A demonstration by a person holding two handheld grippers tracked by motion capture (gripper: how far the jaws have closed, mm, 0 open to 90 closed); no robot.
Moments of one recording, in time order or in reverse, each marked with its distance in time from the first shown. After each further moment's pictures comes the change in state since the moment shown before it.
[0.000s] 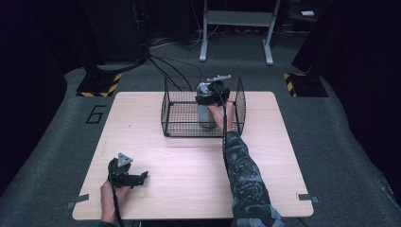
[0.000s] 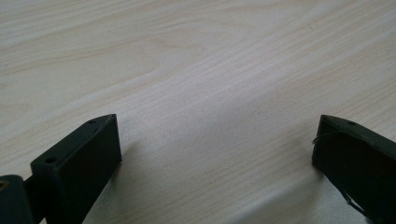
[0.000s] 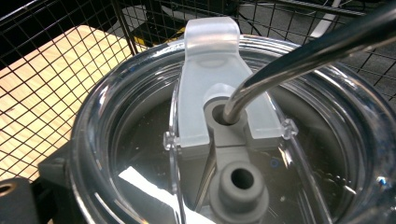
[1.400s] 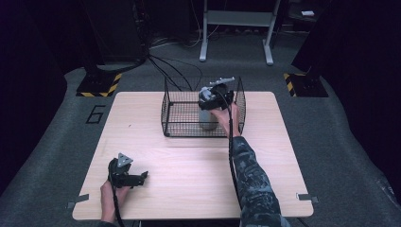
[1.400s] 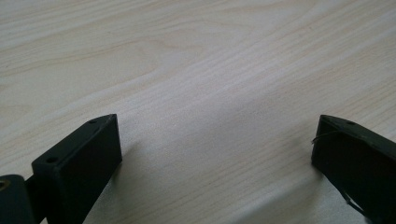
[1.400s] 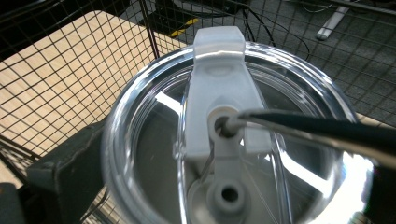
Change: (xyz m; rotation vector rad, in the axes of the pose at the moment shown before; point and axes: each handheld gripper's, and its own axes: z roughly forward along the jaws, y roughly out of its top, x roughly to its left) left arm -0.002 -0.001 0.000 -0.014 0.002 -0.016; right arm 0.005 -0.007 -0.032 0.030 0.025 -0.053
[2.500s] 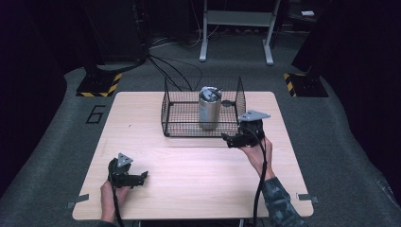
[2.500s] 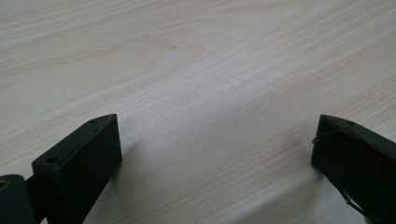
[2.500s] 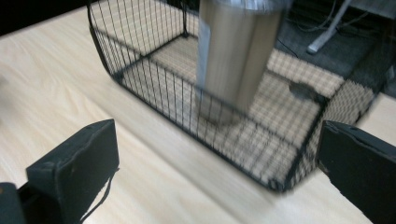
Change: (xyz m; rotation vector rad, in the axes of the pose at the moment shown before) left arm 0.000 0.000 0.000 -0.001 0.001 0.002; right arm 0.023 -0.103 -0.142 -0.064 -0.009 -0.103
